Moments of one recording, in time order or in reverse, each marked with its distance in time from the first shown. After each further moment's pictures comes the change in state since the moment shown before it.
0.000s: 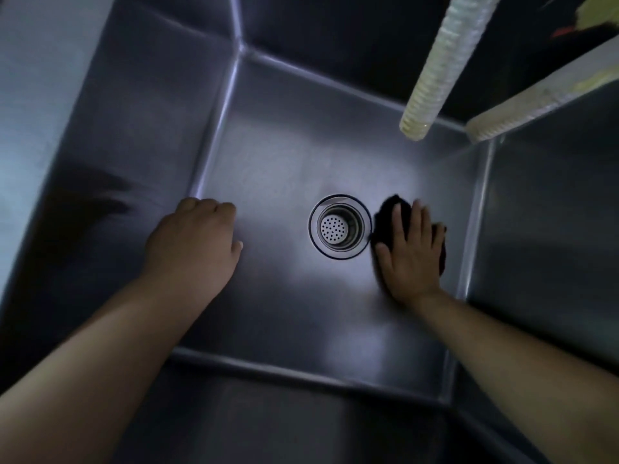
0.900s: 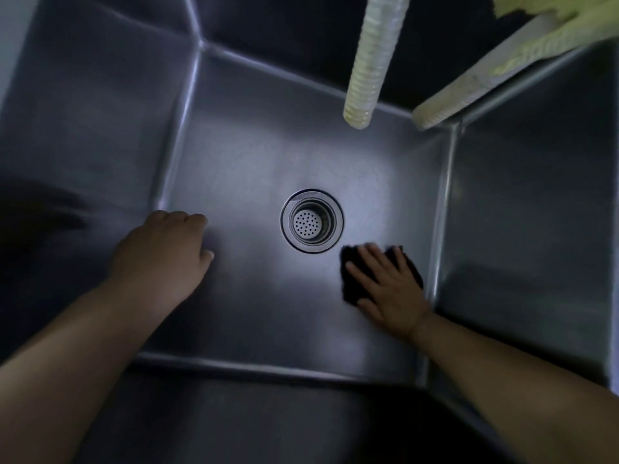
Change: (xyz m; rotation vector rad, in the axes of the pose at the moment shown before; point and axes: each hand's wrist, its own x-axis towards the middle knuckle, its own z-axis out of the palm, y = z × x) left_hand -0.001 -0.001 0.011 -0.007 -0.123 0.026; right_hand -0.058 0.044 0.013 -0.142 -0.051 -0.564
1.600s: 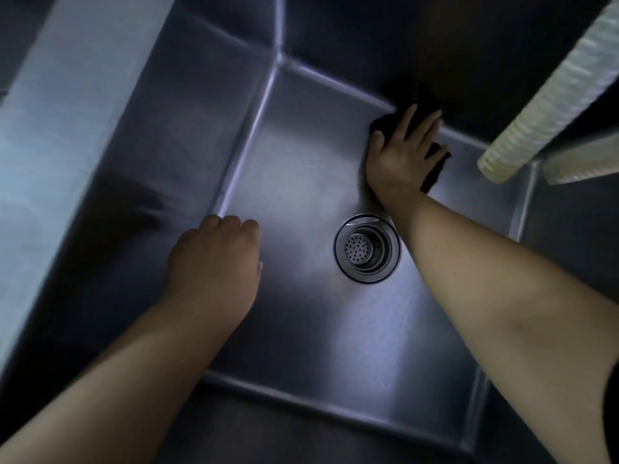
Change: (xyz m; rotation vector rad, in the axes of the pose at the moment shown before) left_hand 0.003 -0.007 0.000 0.131 0.163 -0.035; right_hand 0.277 0.026 -0.058 0.230 0.240 0.864
